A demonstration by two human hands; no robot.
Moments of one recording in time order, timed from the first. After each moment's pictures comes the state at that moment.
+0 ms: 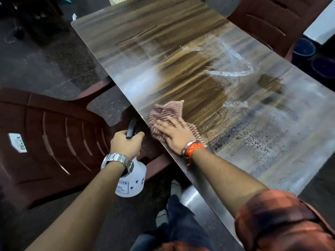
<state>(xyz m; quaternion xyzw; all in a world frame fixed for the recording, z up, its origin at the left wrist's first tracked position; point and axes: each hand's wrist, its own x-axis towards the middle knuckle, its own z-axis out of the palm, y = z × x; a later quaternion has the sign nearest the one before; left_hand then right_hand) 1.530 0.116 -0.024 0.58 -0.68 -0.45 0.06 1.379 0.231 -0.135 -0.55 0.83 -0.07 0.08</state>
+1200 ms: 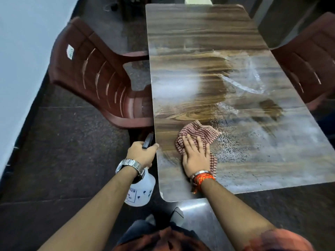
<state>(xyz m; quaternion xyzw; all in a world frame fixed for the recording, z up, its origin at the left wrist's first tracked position) 1.550 0.404 -0.026 0.69 -0.51 -0.50 0.10 1.374 0.488 -0.136 -0.53 0.84 -0.09 0.09</state>
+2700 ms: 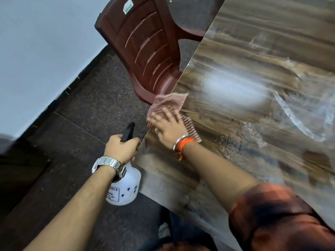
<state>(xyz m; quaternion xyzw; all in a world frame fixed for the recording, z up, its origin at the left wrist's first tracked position) 1.495 0.472 -0.025 0.86 -0.28 -0.37 0.22 1.346 0.370 -0.122 -0.89 0.43 0.00 0.15</state>
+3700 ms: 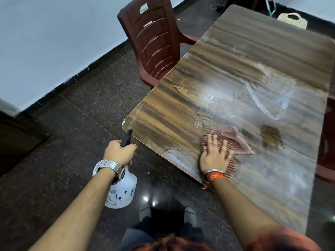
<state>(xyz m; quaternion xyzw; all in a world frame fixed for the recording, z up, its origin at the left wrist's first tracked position) 1.413 0.671 -0.017 0.86 -0.22 -0.38 0.27 1.134 0.589 -0.122 -0.68 0.72 0.00 0.15</state>
